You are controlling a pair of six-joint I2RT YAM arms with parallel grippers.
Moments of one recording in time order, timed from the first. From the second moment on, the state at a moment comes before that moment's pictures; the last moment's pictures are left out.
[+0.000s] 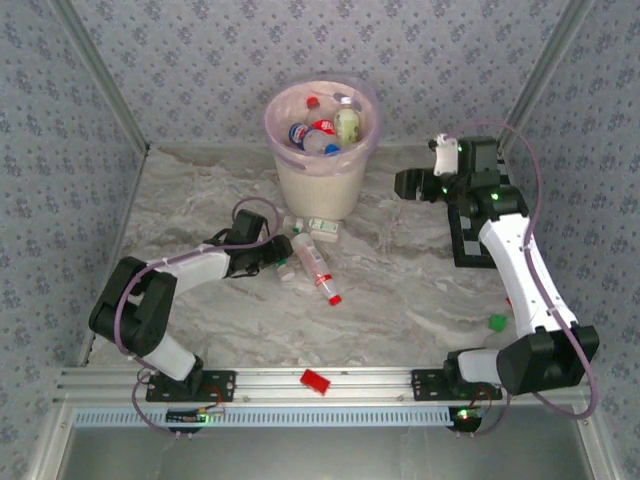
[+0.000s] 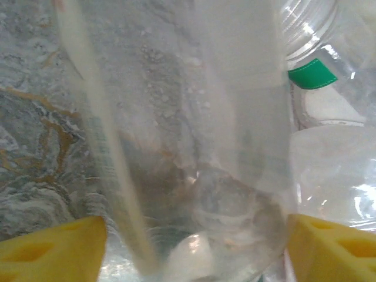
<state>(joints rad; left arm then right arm) -0.47 1.56 0.77 -0.15 0.11 -0.79 0.12 1.29 1.32 -0.68 -0.33 0.13</state>
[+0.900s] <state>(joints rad) -0.58 1.10 0.81 -0.20 0.21 -0.46 0.22 1.19 1.20 -0.45 -0.77 0.31</state>
